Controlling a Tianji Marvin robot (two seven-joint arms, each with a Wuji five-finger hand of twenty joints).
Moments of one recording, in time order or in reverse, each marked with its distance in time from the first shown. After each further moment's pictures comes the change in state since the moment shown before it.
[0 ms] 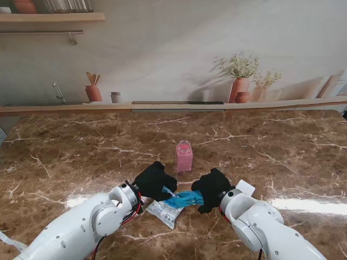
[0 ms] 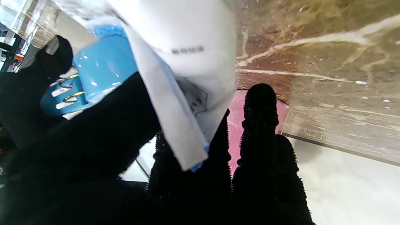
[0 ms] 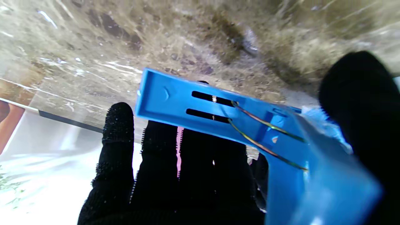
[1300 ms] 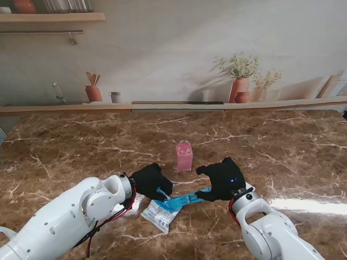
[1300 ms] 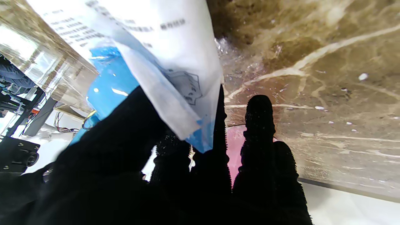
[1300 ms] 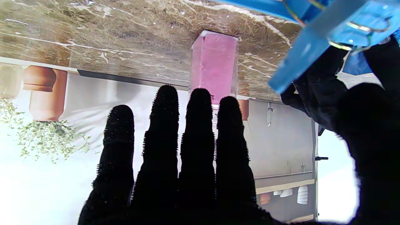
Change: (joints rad) left arm -0.057 0.060 -0.028 -0.076 -0.050 -0.026 -0.366; right arm -0.164 -0.043 0.163 -0.097 0.074 0.063 -0.276; left_hand 0.086 0.220 -0.302 0.029 -0.136 -0.011 -0.030 -0.258 -0.172 -0.009 -0.185 -0.081 -0.190 0.001 -0.125 -0.099 -0.081 0.002 -0.131 -0.029; right_hand -0.051 0.261 -0.270 0.147 -0.059 -0.023 -0.031 -0.037 -0.067 0.001 -0.053 -0.092 -0.043 -0.007 -0.072 -0.073 -0.019 0.000 -0.070 -0.024
